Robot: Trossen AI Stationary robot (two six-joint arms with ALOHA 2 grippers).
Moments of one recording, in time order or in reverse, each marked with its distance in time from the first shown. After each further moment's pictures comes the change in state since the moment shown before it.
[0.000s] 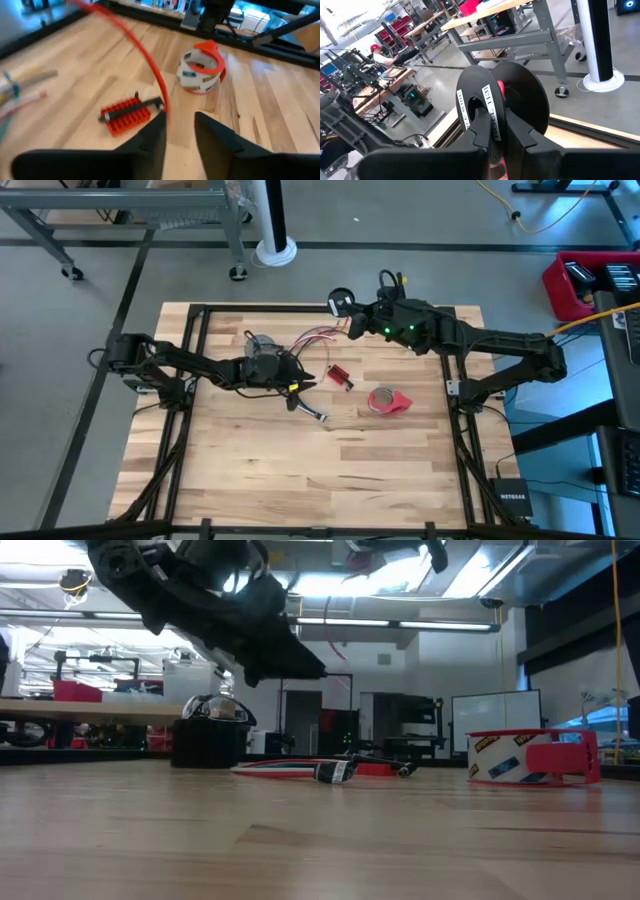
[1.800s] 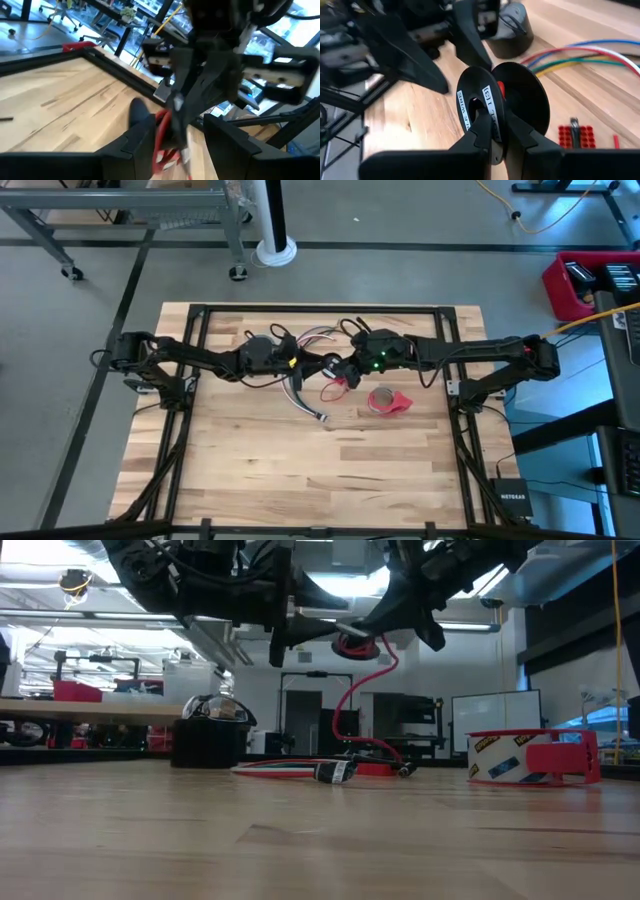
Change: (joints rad) left arm 0.091 0.010 0.062 0.258 0.107 -0.285; right arm 0.001 0.065 -0.318 0.063 -0.491 -0.049
